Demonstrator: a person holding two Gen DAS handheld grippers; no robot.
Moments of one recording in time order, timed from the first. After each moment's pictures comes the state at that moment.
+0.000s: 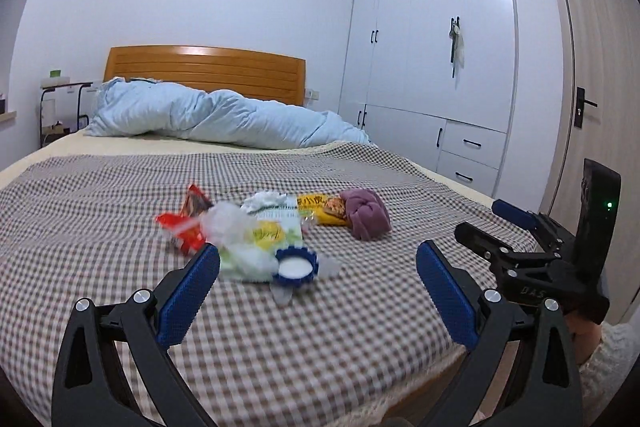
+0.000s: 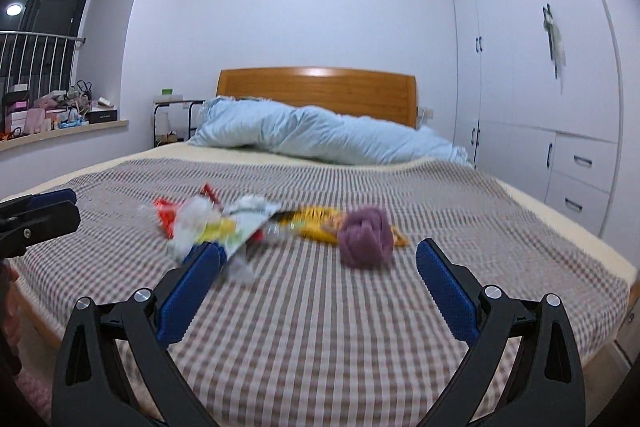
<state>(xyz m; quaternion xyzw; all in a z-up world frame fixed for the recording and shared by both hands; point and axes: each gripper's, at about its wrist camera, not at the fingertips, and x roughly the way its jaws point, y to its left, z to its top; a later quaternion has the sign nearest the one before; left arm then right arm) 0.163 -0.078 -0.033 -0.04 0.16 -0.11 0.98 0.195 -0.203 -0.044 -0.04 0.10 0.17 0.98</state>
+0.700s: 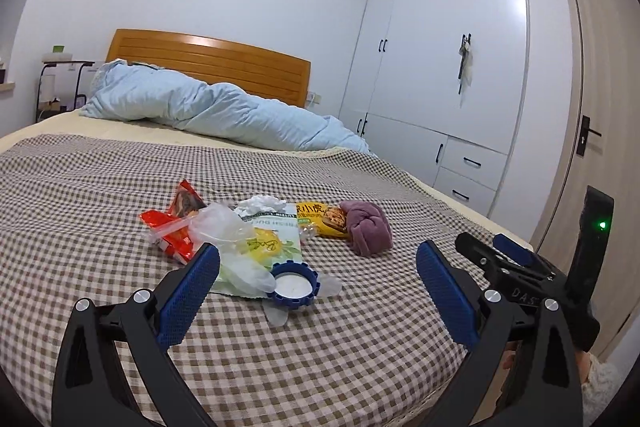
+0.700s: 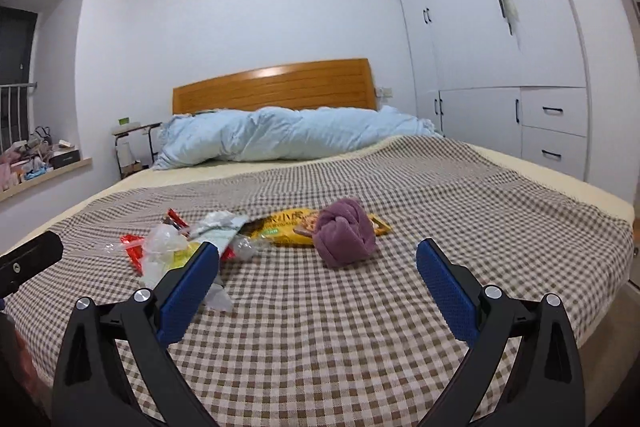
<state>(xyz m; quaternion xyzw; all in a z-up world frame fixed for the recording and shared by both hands) 0.192 -0.070 -0.046 -0.09 0.15 -0.11 0.98 0.215 -0.211 -0.057 0.05 0.14 0.10 0.98</state>
